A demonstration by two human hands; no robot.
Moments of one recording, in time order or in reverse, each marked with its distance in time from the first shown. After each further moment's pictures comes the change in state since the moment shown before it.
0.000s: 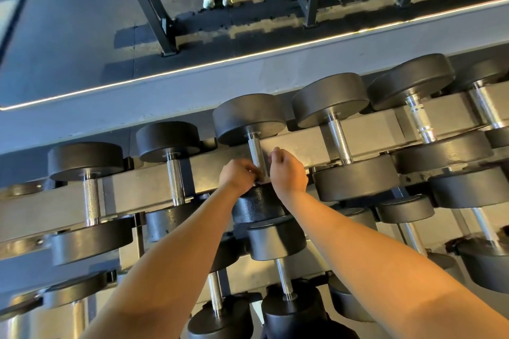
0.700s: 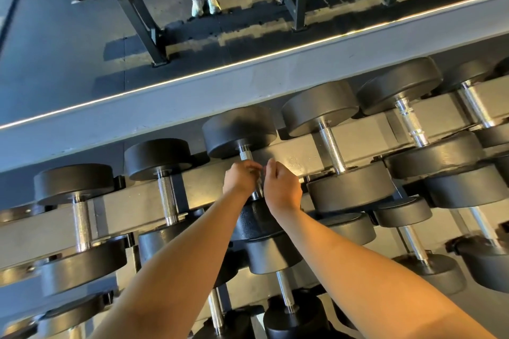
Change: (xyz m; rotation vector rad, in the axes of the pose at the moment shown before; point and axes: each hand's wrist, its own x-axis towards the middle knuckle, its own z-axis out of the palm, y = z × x) left_hand 0.019 0.030 0.014 -0.164 0.062 0.010; right_hand -0.001 -0.001 -0.001 0.063 0.084 -0.010
